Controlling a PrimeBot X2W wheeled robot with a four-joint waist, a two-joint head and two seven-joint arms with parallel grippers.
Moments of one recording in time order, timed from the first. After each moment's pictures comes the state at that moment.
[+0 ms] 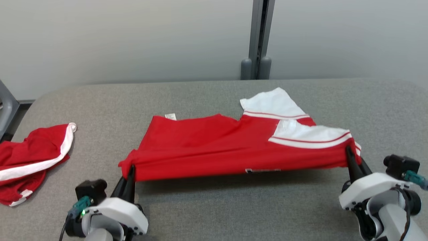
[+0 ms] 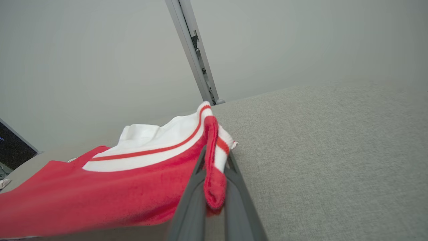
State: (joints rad) left arm -0.28 0.05 -0.11 0.72 -0.36 -0.10 -0.26; right arm -0.40 -0.15 0.14 0.80 0.50 0.13 -0.26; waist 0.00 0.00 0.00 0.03
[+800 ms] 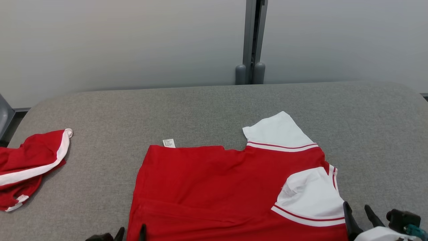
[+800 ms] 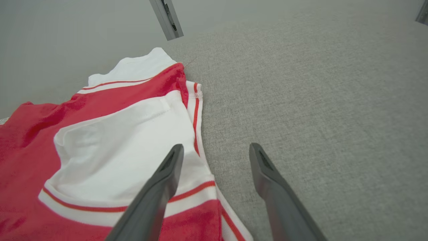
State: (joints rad) left arm -0.03 0.05 -0.16 0.74 -0.40 -0.04 -0.26; right arm -0.12 -0.14 0.10 0.78 0.47 0.13 -0.26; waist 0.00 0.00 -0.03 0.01
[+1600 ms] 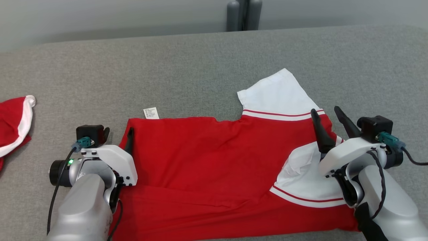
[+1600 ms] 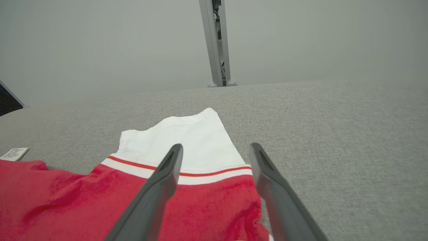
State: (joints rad) left arm -0.66 0.10 -0.21 1.10 -0.30 -0.03 -0.20; right arm -0.56 -0.13 0.26 0.78 0.38 0.13 -0.26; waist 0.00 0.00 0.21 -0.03
